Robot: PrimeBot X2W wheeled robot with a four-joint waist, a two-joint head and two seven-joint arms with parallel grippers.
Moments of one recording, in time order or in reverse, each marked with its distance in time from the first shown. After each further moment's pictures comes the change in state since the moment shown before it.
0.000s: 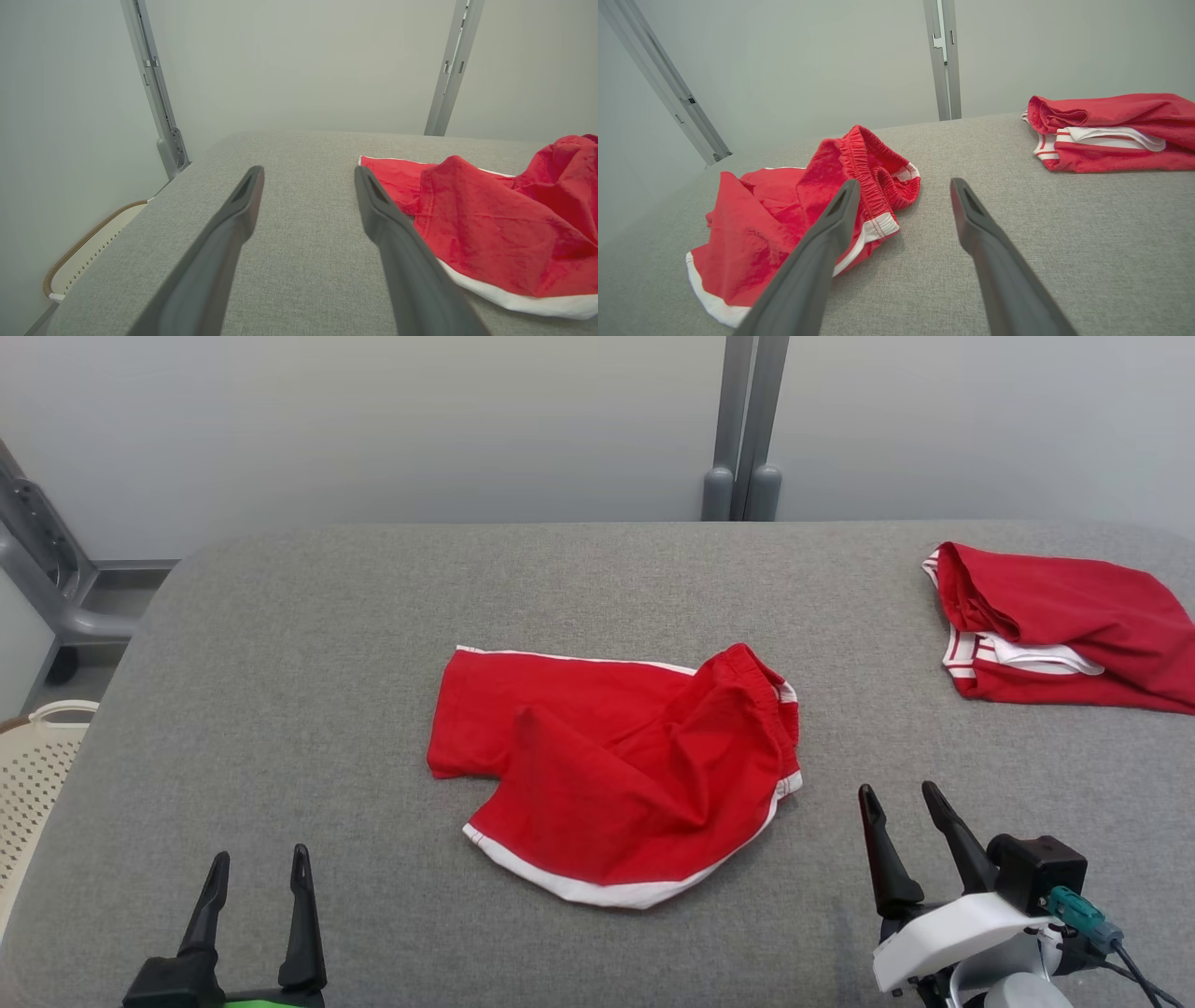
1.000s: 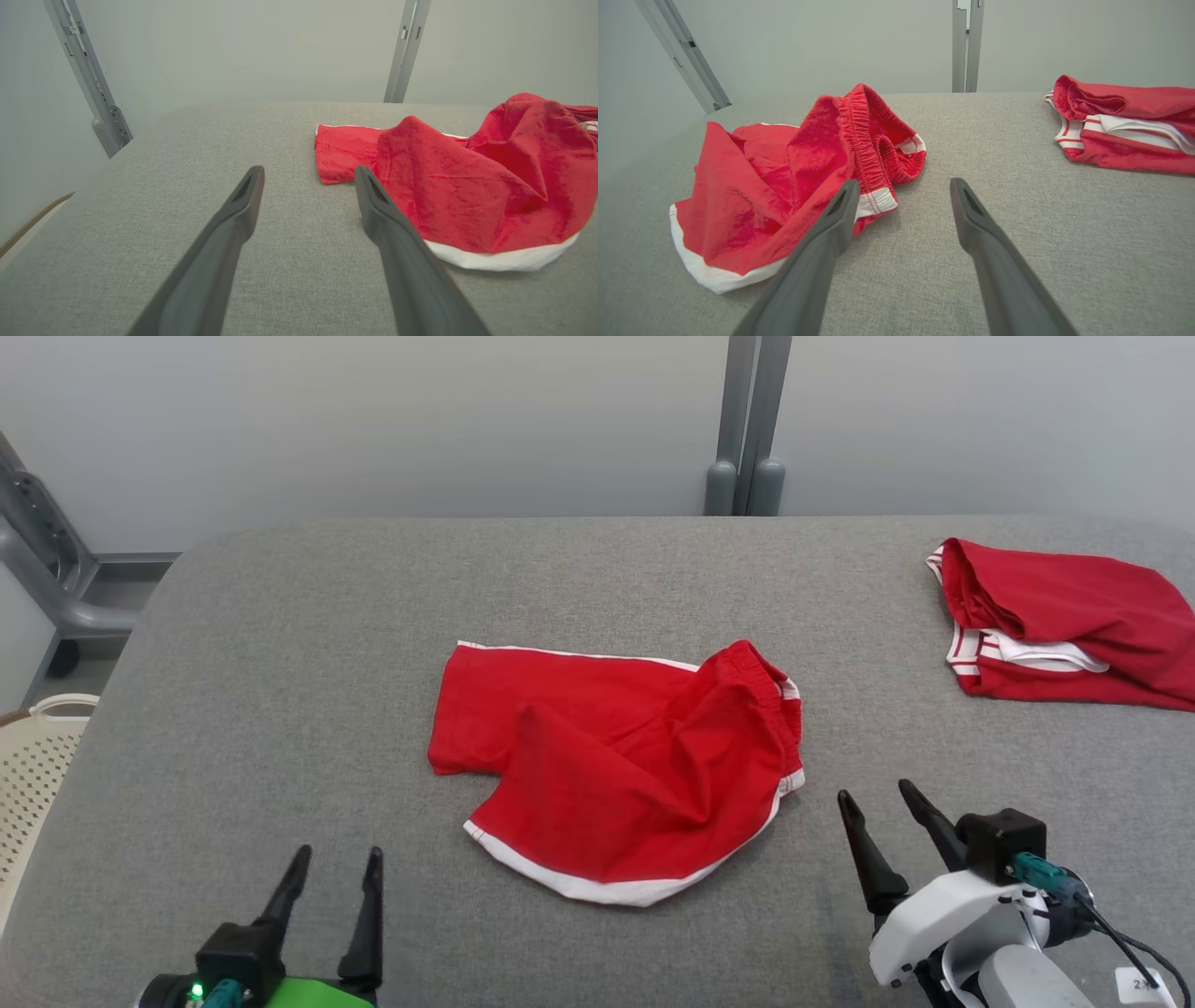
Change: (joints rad) left arm -0.079 0.068 -0.139 0.139 -0.076 -0.046 0.000; right arm -0.083 -0.086 0.107 0.109 0.025 0.000 0.032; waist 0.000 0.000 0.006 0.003
